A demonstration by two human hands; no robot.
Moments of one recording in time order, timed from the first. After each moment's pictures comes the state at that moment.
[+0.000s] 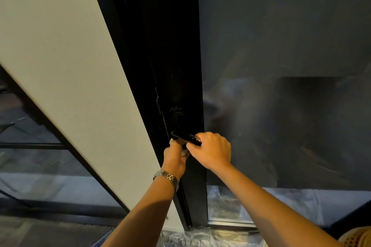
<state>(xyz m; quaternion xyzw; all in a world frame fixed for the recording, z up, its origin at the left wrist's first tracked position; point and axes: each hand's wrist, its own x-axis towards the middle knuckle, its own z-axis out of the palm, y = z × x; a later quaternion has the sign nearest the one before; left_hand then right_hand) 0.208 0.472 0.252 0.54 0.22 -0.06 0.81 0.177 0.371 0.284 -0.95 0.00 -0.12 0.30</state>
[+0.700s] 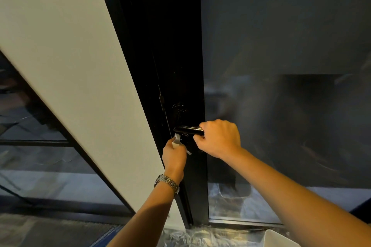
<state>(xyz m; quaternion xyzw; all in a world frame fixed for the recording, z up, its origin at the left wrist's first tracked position) 0.191 0.480 0.244 0.76 0.17 0.02 0.63 0.172 0.358 0.320 -0.98 -0.08 -0.13 0.12</state>
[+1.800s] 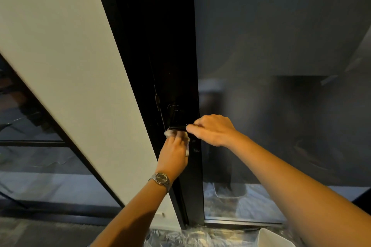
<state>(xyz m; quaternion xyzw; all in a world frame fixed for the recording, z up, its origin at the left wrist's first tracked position) 0.186 0.493 0.249 0.95 -0.24 0.18 0.07 0.180 0.346 0.341 -0.97 -0.12 0.00 0.22</state>
